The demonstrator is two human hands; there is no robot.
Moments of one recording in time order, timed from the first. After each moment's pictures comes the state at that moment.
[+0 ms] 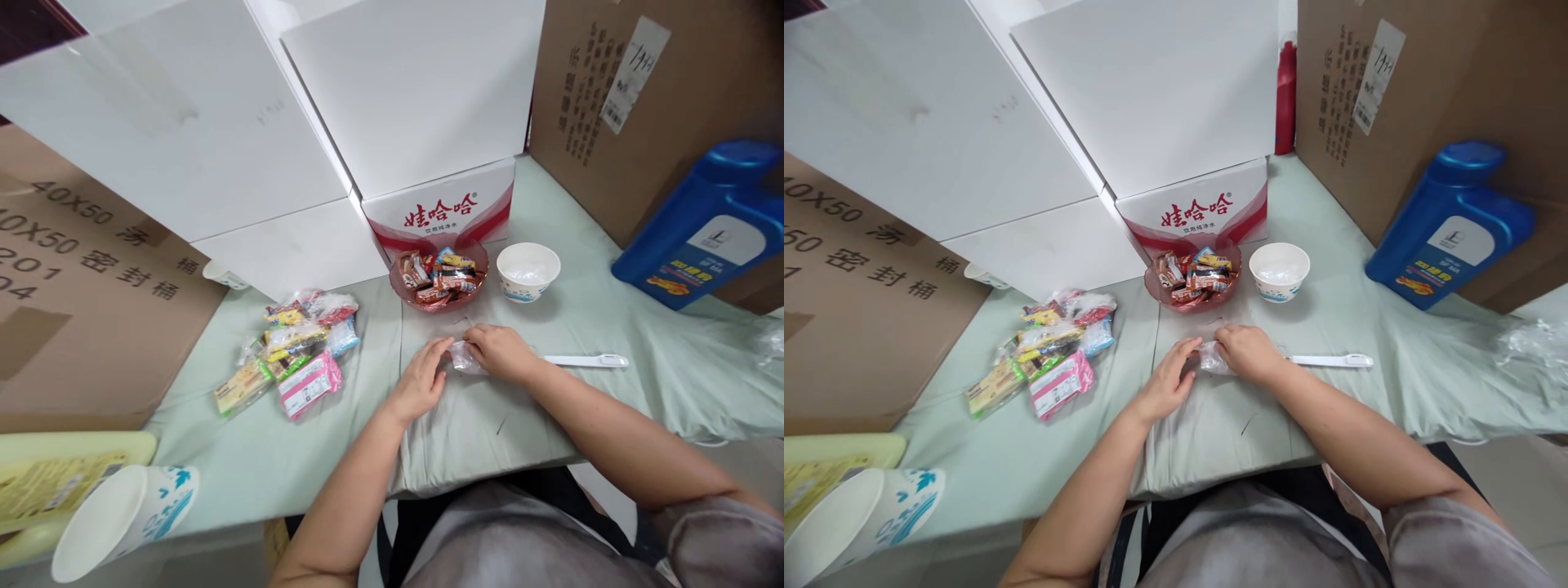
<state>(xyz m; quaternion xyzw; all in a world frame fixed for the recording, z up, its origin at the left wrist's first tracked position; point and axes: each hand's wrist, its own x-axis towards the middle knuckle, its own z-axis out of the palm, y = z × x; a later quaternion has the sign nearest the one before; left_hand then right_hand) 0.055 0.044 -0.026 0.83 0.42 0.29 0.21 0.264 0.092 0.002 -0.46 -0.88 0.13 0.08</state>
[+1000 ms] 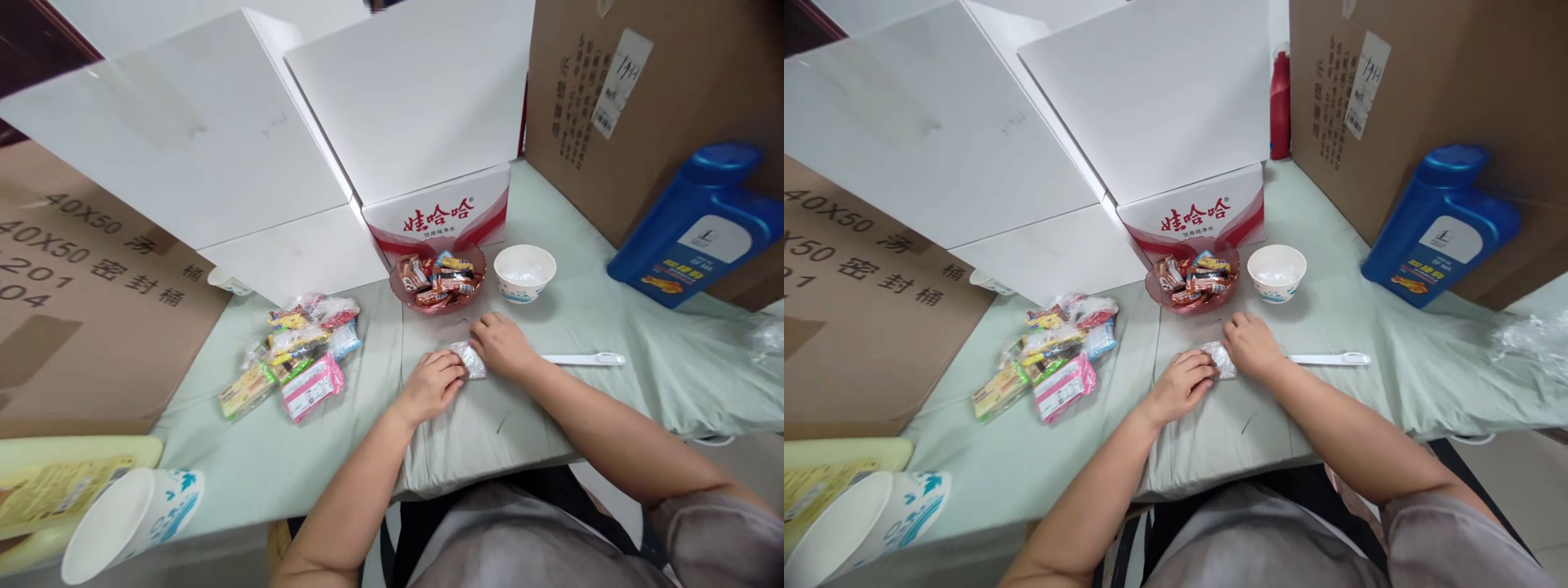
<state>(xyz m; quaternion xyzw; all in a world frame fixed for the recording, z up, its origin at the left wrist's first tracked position) 0.069 0.043 -0.024 0.90 0.36 0.23 0.11 0.265 0.098 -0.006 -0.51 -0.85 0.07 0.10</state>
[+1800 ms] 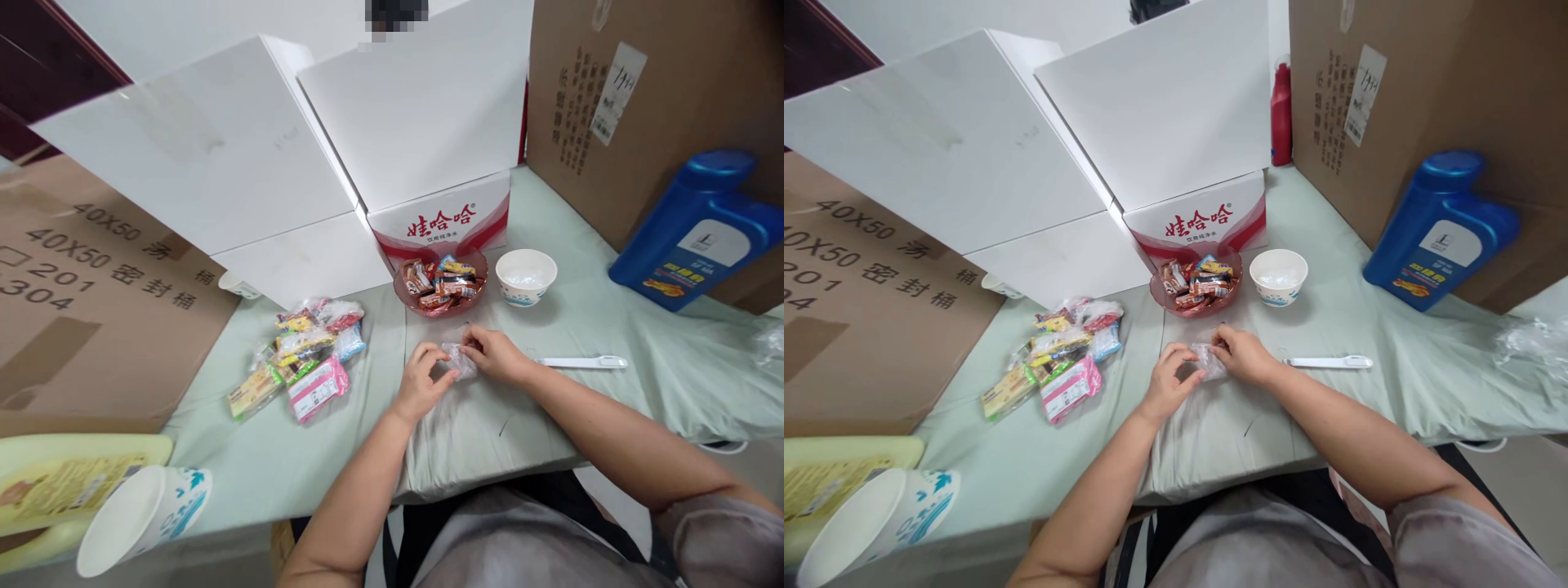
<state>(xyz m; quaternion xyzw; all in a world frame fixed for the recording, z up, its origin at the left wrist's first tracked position) 0.061 0.042 -0.023 0.77 0.47 0.39 0.19 0.257 0.092 -0.015 -0.43 -0.77 0.35 0.31</state>
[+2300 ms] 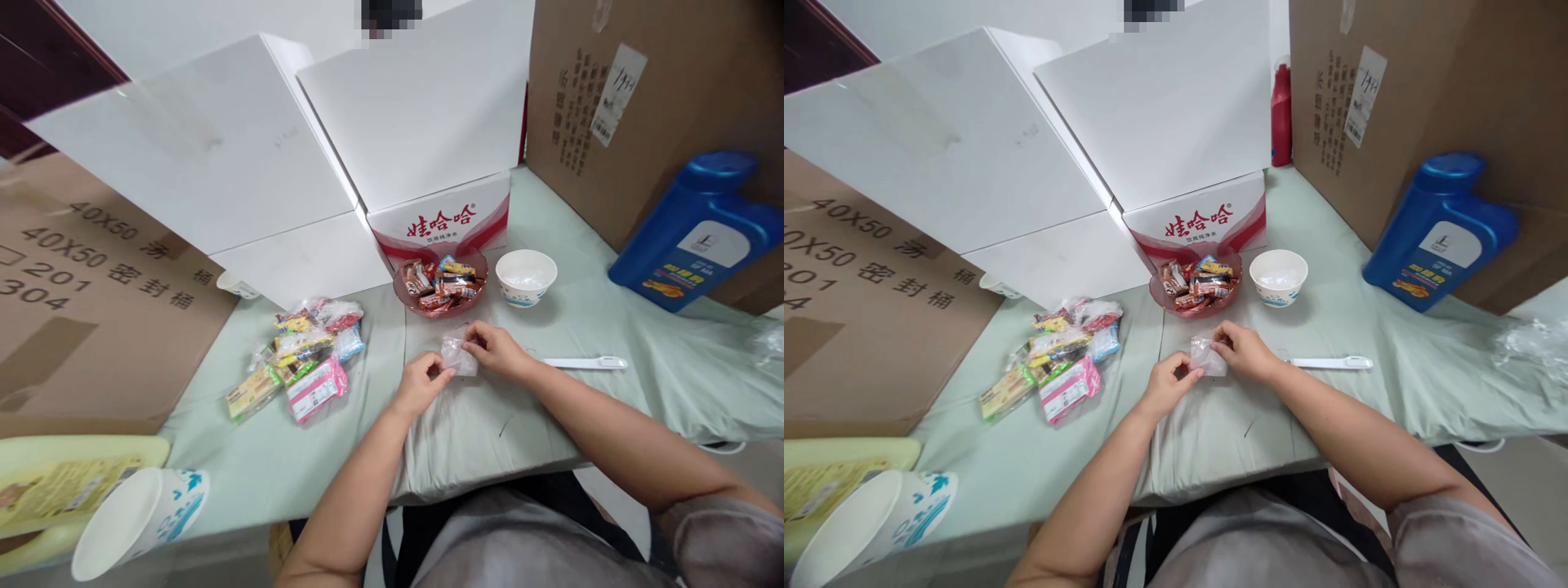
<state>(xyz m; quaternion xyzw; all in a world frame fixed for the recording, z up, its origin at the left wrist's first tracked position) 0.059 0.046 -0.026 0.69 0.53 0.38 0.32 0.260 0.100 -0.021 -0.41 -0.74 0.40 0.36</state>
